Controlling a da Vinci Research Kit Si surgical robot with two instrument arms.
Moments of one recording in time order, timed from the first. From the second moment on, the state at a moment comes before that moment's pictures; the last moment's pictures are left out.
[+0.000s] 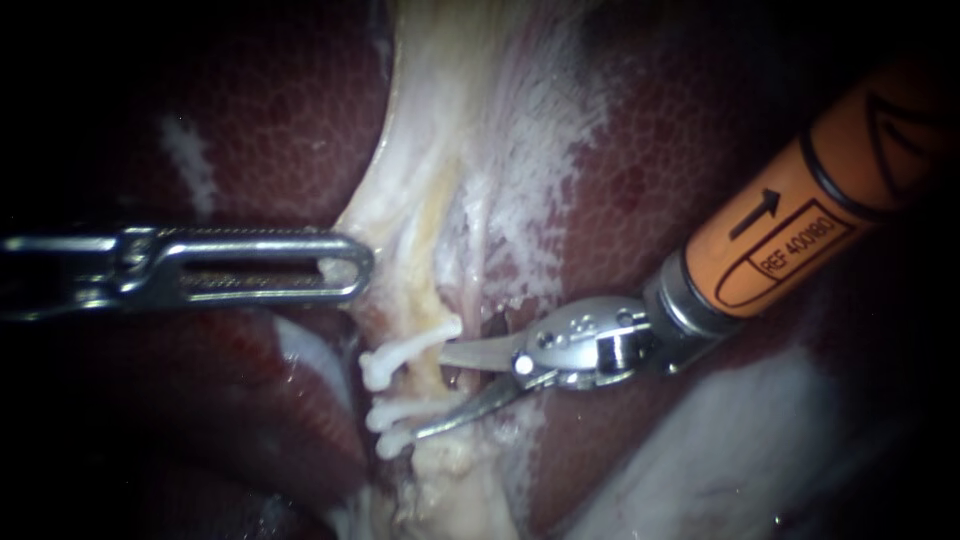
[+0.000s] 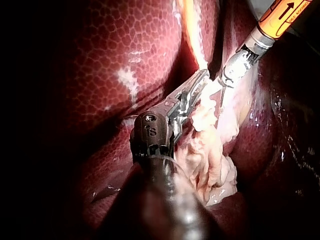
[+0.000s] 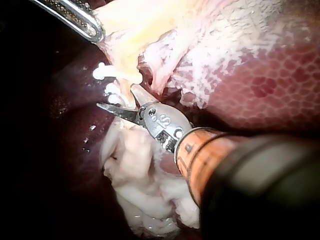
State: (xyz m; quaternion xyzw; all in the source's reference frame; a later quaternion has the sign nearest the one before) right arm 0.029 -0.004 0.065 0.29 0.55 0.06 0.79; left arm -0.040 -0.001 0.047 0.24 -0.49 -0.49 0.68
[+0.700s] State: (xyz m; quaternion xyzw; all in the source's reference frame) right arm 0.032 -0.003 0.065 0.30 0.56 0.06 0.77; left arm -0.040 -0.001 0.047 0.24 -0.49 -0.49 0.68
